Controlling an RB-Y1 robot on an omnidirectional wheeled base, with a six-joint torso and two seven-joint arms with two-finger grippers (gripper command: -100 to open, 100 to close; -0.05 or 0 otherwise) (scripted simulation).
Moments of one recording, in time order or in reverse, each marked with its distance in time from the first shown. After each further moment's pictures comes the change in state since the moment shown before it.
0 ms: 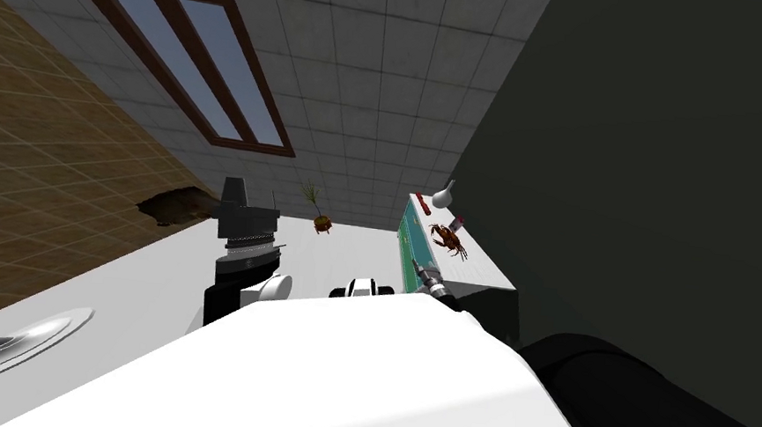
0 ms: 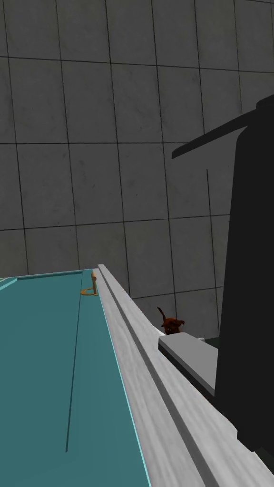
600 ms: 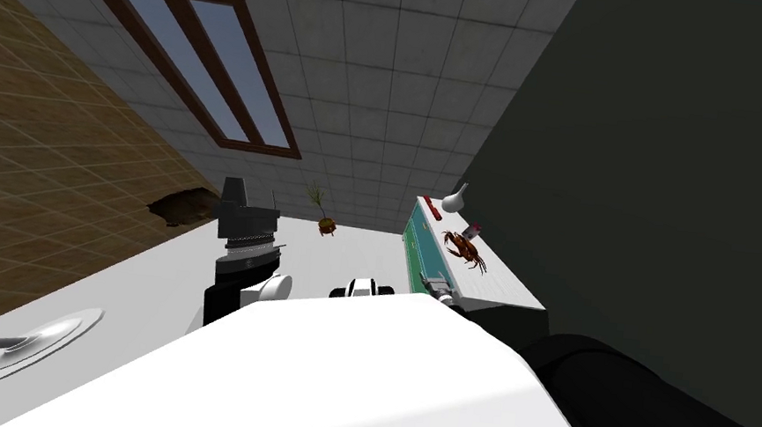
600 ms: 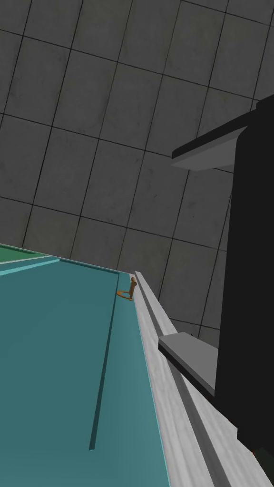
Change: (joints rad) left arm 0.000 0.000 0.000 0.000 0.000 0.000 0.000; right arm 0.069 -0.092 0.021 0.036 0.163 0.156 0.047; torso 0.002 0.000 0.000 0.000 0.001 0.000
